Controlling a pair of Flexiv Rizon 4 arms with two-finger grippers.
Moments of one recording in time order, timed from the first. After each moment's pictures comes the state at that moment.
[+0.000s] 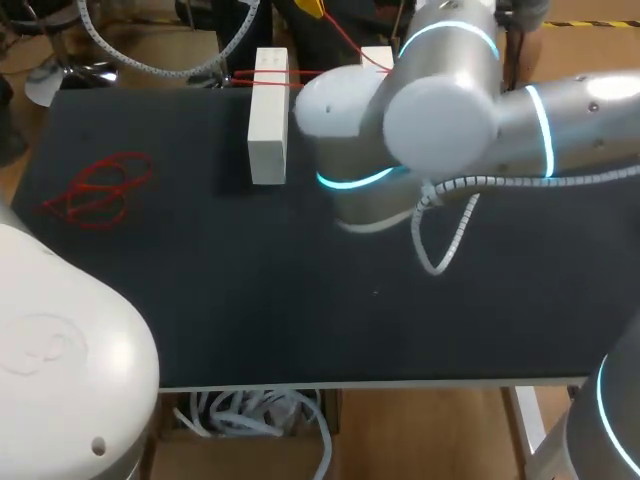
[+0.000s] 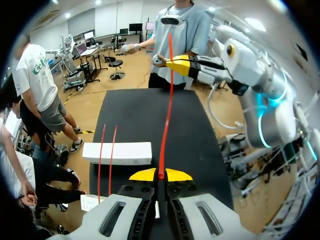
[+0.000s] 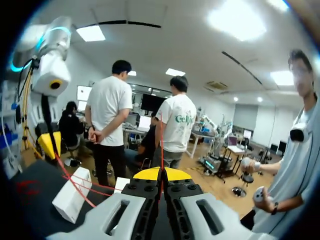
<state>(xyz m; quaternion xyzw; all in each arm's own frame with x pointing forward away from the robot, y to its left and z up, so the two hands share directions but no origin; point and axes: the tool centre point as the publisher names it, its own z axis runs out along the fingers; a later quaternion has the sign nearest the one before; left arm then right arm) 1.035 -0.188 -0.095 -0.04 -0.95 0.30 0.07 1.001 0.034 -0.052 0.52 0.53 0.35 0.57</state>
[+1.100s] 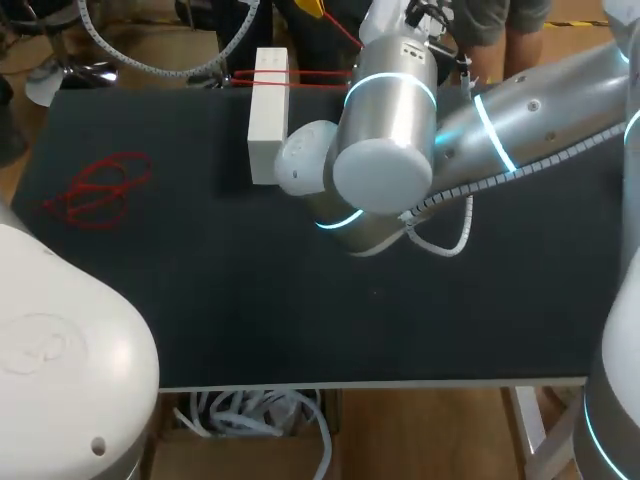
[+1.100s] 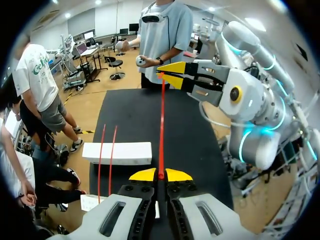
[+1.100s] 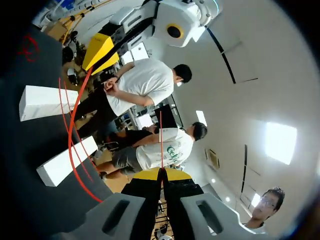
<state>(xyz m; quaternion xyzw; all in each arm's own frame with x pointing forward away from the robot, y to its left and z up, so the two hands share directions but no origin) 1.035 -0.188 -0.095 -0.04 -0.95 0.30 0.07 1.027 0.069 -0.053 0.19 0.67 0.08 0.71</state>
